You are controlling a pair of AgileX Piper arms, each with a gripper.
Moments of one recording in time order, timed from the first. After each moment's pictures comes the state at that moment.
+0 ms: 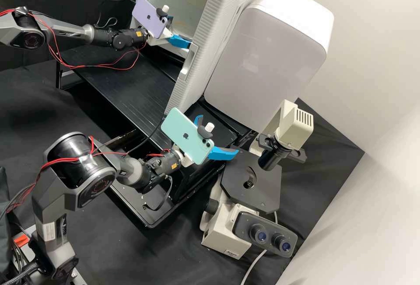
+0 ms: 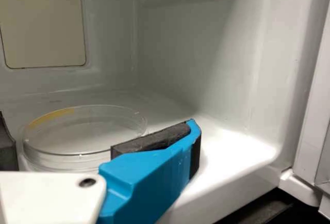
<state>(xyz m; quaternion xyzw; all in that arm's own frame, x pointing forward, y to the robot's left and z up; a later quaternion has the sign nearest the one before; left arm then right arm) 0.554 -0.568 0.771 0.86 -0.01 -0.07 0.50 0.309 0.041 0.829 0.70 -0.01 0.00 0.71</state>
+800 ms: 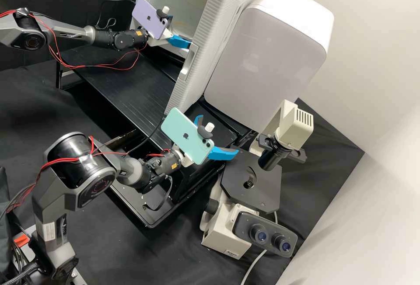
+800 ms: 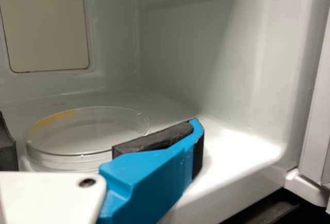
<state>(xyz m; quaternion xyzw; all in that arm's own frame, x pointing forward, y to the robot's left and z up) 0.555 -0.565 0.769 0.87 0.00 -0.05 0.49 0.309 0.041 0.829 0.70 -0.01 0.00 0.71</state>
